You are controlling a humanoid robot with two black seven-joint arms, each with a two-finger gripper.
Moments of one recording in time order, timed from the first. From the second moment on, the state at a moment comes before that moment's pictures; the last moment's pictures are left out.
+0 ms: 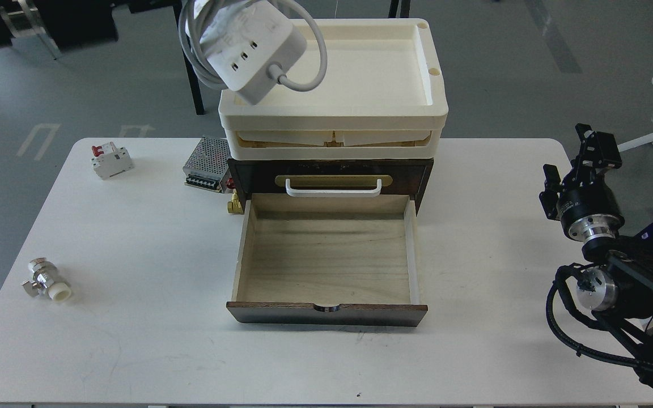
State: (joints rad) left arm -1.38 0.88 -0.22 -1.36 1.08 -0.34 -0.49; right arm 0.39 -0.51 0.79 1.16 -0.30 -0.31 0.49
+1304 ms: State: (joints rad) left arm -0.83 0.54 -0.23 -1.29 1.39 -0.08 -0.49; right arm 0.39 -0.51 0.79 1.16 -0.30 -0.31 0.49
